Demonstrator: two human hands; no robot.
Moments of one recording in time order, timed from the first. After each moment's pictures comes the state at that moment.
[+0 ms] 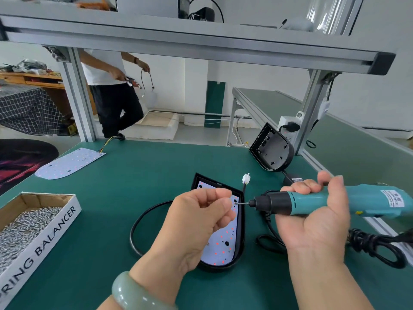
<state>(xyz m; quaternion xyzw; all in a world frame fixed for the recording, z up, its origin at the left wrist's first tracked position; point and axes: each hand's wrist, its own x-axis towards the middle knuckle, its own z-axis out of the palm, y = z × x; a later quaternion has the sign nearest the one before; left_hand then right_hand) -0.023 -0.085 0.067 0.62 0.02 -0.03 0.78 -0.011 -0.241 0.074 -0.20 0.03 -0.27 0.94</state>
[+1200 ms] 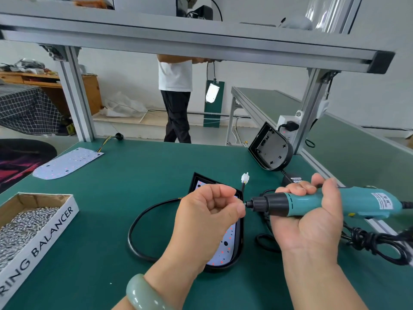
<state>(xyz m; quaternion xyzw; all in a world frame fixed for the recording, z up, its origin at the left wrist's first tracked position) -0.024 -0.098 0.060 0.63 -0.06 0.04 0.77 -0.012 -0.237 0.074 -0.18 0.05 -0.25 0.95</state>
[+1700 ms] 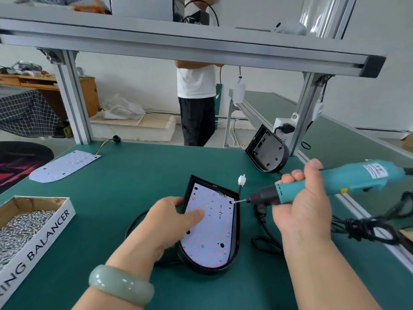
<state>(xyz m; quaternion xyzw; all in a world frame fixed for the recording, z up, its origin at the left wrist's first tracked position) 0.002 -0.051 0.050 0.82 0.08 -0.07 0.56 0.018 -0.251 0.077 -0.29 0.08 -0.30 0.90</state>
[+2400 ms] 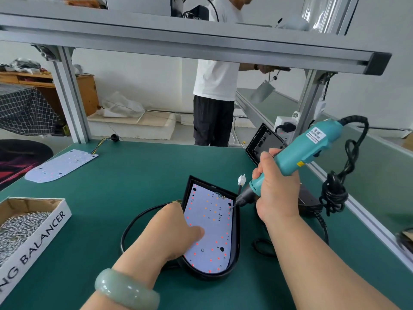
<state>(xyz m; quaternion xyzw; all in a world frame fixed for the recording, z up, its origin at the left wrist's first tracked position) 0.008 -0.056 0.040 0.91 0.03 -0.07 0.41 0.058 -0.234 0.067 -0.48 0.02 -0.31 0.82</state>
